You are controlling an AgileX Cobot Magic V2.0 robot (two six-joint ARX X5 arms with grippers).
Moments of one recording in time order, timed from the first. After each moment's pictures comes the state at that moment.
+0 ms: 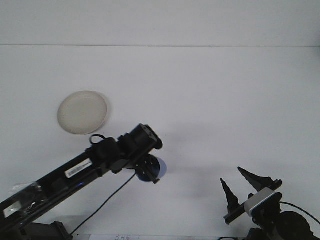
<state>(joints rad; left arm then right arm) -0.85 1.47 1.45 -0.92 -0.05 0.02 0.96 0.19 0.64 -0.69 0.40 0.05</state>
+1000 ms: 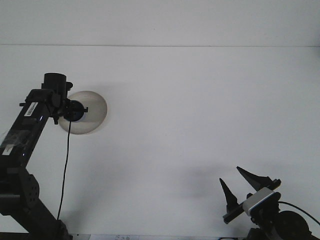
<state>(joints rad) 0.04 1.79 1.55 -0.76 -0.18 0.09 0.96 0.19 0.62 -0.67 0.40 0.05</state>
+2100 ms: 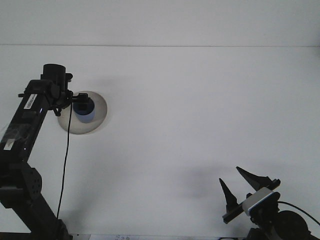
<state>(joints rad) 0.04 1.85 1.72 -0.85 -0.07 0.03 0.96 0.19 0.62 -0.67 0.40 0.05</state>
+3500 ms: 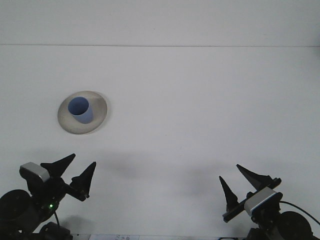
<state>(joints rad) -0.36 0.33 0.74 -0.49 0.14 -0.28 0.96 0.19 0.62 -0.61 0.40 0.04</state>
